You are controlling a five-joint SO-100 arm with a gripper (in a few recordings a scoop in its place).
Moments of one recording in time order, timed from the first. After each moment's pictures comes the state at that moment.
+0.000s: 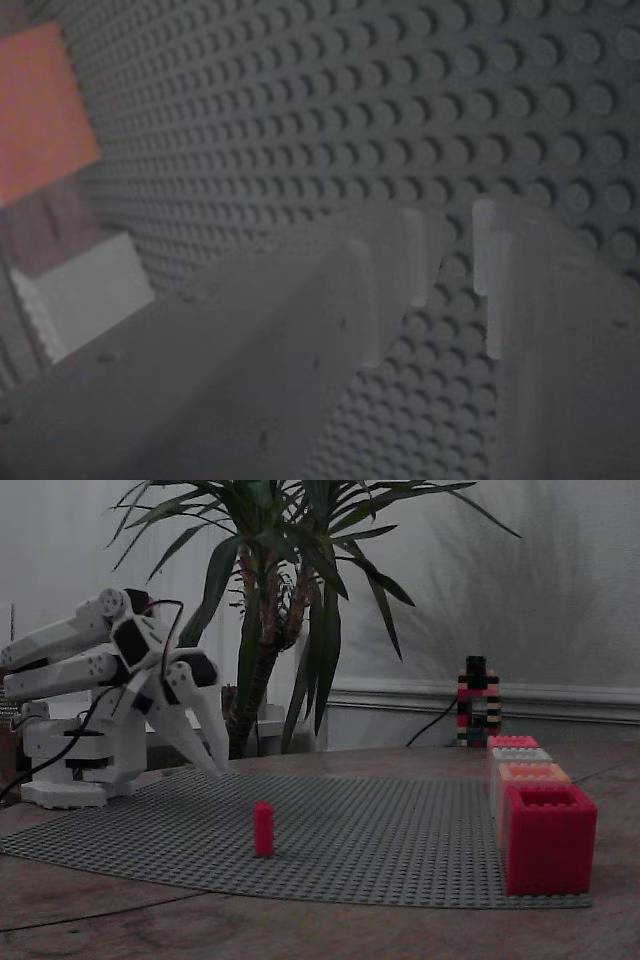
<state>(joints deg) 1.3 184.0 165.7 78.0 -0.8</state>
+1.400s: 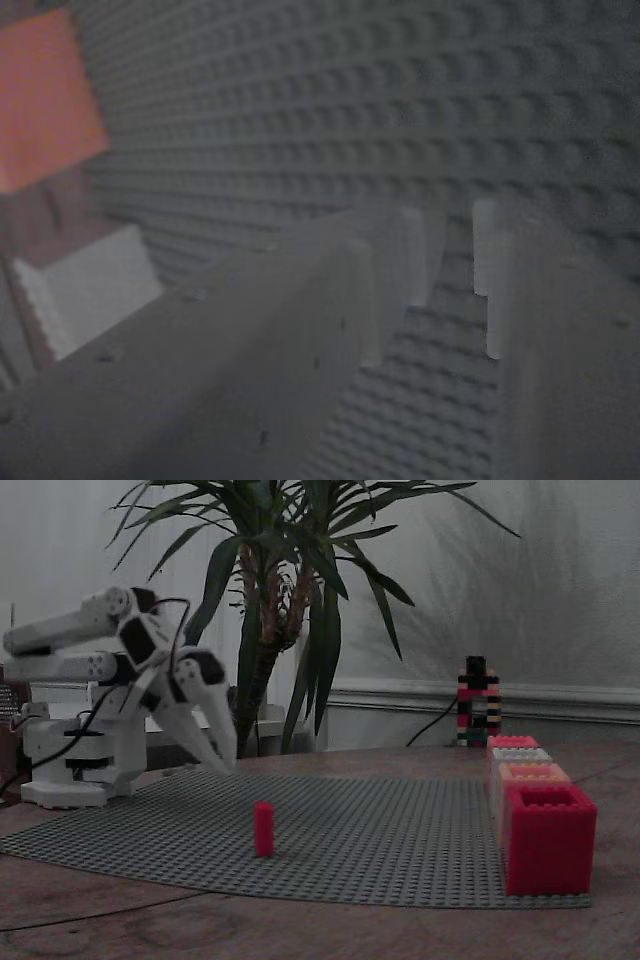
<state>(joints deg) 2.3 166.6 158.9 67.1 -4.9</state>
